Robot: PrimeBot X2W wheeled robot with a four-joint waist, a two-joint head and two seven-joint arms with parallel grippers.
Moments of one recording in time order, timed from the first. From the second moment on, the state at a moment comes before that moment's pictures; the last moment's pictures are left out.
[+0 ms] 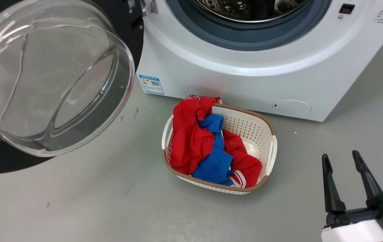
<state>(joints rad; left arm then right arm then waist) -0.25 0.50 0.25 0.40 -0.24 0.10 -0.26 0.09 -0.05 -0.05 -0.08 0.03 0.13 -0.26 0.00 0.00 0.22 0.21</state>
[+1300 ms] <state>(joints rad) -0.25 0.35 0.29 0.15 -0.07 -0.04 -0.26 0.09 -0.05 -0.07 -0.09 0.07 0.13 -0.26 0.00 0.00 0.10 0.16</state>
